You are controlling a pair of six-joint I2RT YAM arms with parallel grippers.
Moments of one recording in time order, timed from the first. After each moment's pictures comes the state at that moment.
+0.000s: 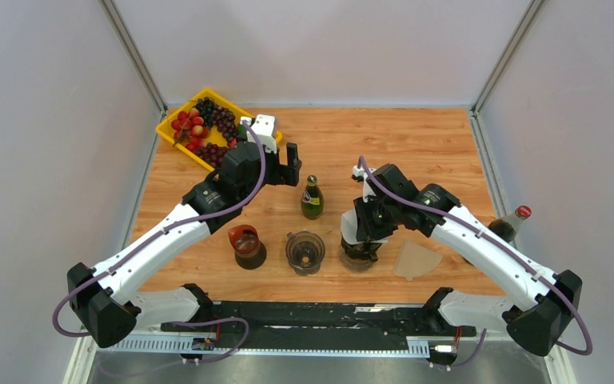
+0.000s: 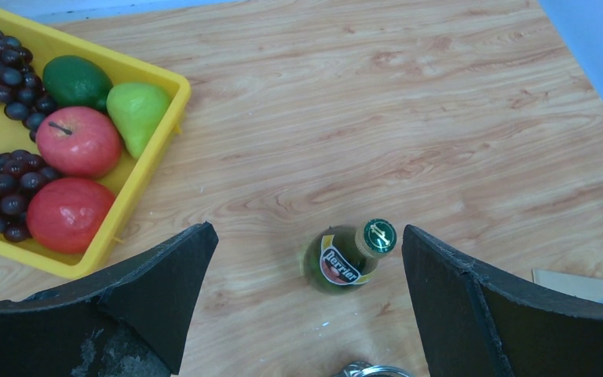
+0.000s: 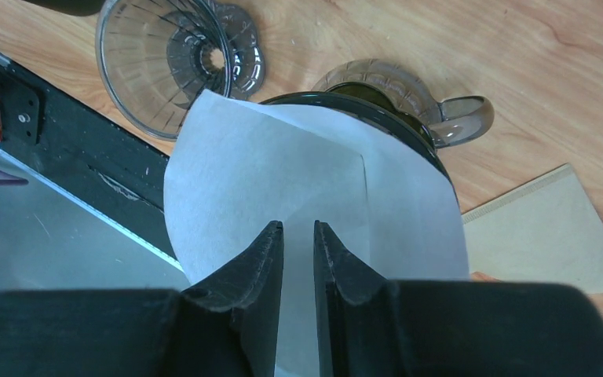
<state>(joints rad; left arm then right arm) -0.74 1.17 1.11 -0.27 -0.32 -0.28 0.74 1.15 1.14 -0.98 -0.11 0.37</state>
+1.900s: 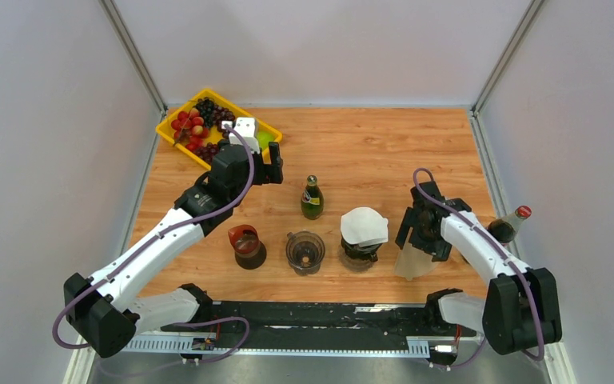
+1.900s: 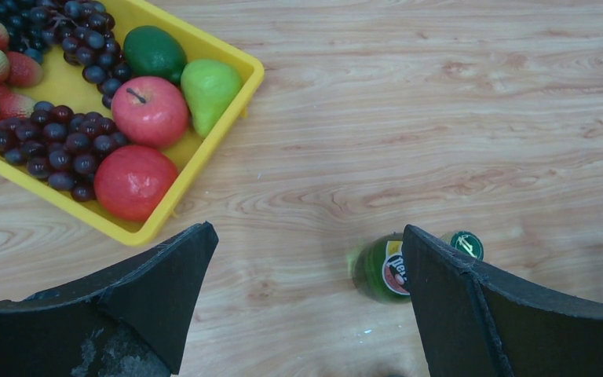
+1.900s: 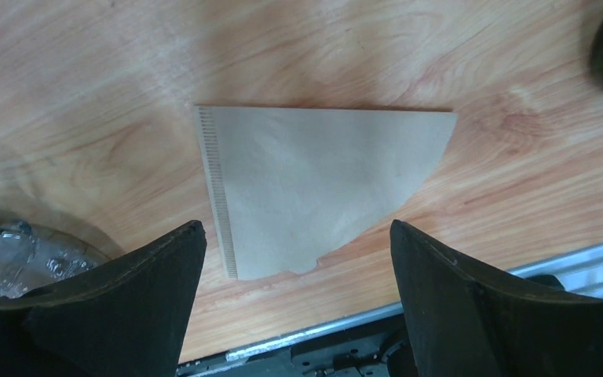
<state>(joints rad) -0.63 1.12 1.02 -0.25 -0.37 -0.30 0.22 1.19 0.73 -0.92 0.18 0.60</state>
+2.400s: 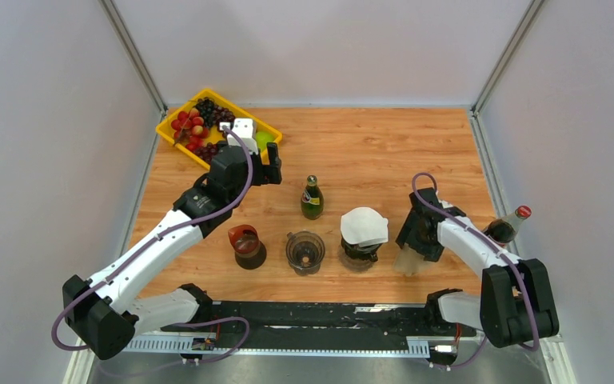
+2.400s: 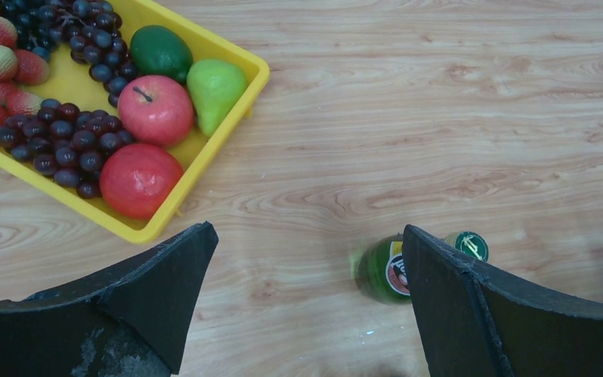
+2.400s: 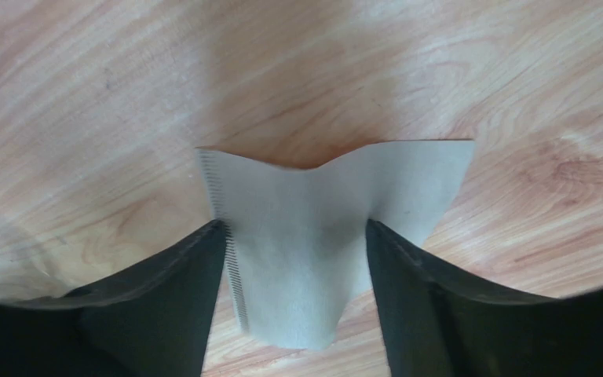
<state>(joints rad) -0.63 1.10 1.01 -0.25 -0.38 -0.31 0.20 1.24 0.60 -0.68 0.18 0.69</state>
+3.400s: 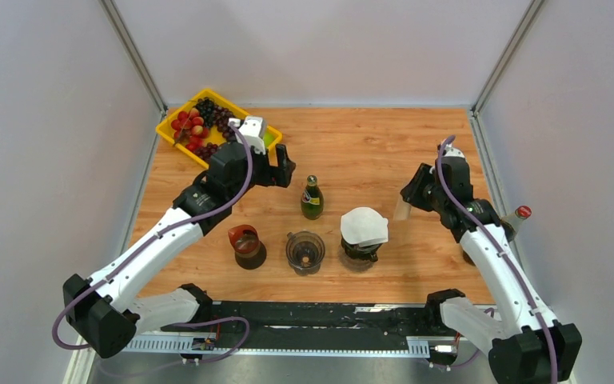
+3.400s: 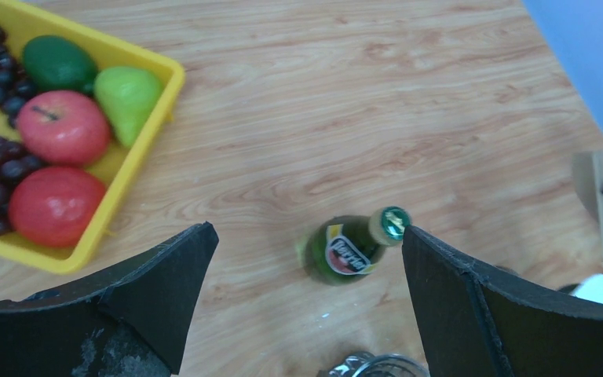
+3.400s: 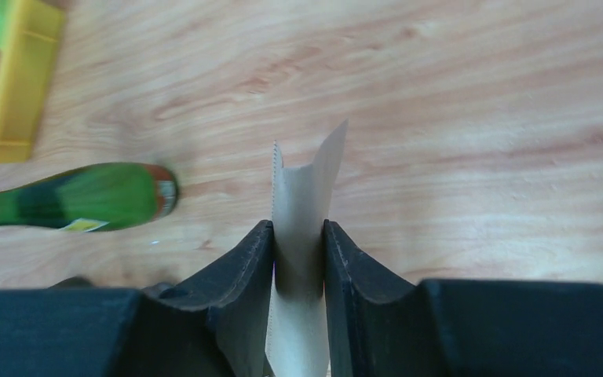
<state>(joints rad) -0.63 1.11 1.02 -0.24 -0.20 -0.30 0.20 0.98 0.85 -0.58 0.04 0.53</state>
